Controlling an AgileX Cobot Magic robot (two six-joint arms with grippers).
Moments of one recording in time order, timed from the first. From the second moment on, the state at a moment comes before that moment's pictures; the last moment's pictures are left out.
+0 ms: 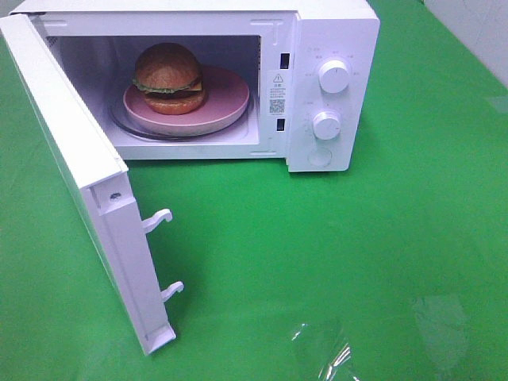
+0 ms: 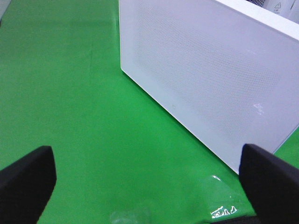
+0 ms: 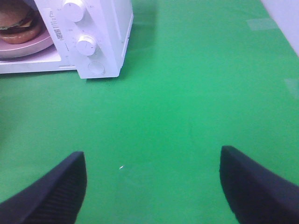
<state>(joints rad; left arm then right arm) -0.02 -0.01 -0.52 -0.14 1.08 0.09 0.14 0.00 -0.49 -0.06 0.97 0.13</state>
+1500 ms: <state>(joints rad) -0.02 -0.01 -0.52 -0.14 1.08 0.09 0.11 0.00 -0.49 -0.06 0.97 0.13</state>
